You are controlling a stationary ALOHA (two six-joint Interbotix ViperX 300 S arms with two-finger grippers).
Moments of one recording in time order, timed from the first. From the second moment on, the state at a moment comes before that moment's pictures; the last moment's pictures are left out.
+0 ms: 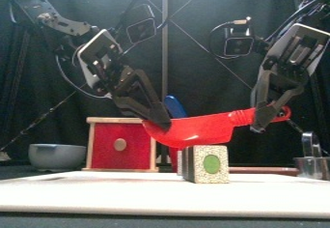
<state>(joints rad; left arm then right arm) -0.20 0.11 0.71 -0.48 -0.26 0.40 0.09 -0.22 0.91 -0.01 0.15 0.33</state>
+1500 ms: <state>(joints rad) -0.19 0.20 0.70 -0.51 -0.26 0.41 0.11 -0.05 0.89 0.02 0.13 0.34</state>
